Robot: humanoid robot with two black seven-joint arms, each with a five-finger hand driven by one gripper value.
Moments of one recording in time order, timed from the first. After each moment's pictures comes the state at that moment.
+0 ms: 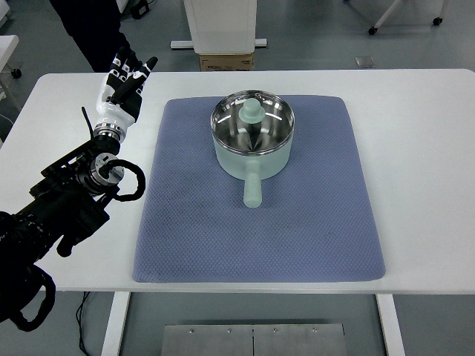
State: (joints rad) left arm -0.96 0.04 -0.51 -0.30 -0.30 -0.22 -0.49; right arm -0.01 0.00 0.47 0.10 -0.45 -0.04 0.04
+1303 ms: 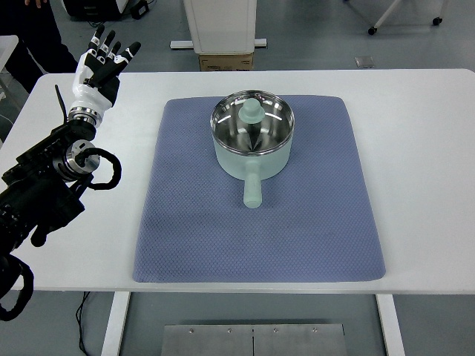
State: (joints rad) left arm -0.99 0.14 -0.51 -0.31 -0.14 -0.22 -0.49; right arm -0.01 0.00 0.47 0.10 -0.45 -0.04 0.04
